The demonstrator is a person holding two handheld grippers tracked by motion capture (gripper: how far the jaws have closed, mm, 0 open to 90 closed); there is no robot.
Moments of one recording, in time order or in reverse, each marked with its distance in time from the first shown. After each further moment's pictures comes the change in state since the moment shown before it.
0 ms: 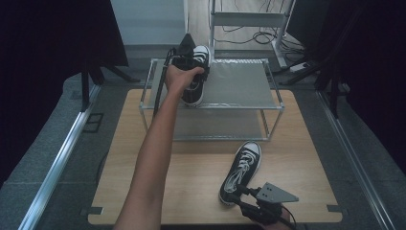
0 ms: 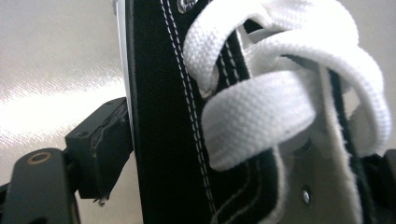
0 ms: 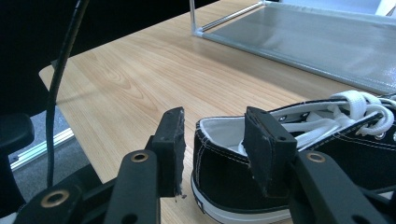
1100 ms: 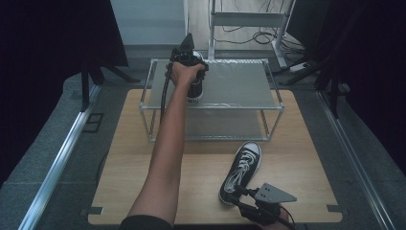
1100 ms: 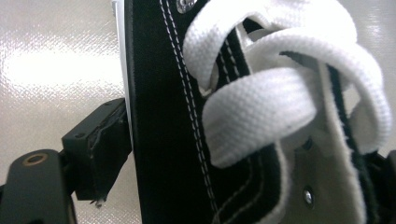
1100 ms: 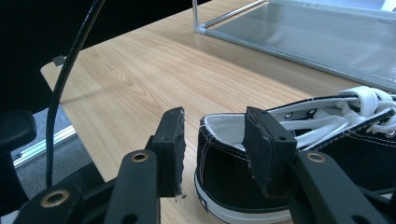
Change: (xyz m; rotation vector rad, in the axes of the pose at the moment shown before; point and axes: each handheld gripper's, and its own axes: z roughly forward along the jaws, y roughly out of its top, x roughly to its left) left arm 0.008 0.030 0.040 0.119 0.110 -0.147; right arm 0.001 -0.002 0.003 0.011 0.008 0.001
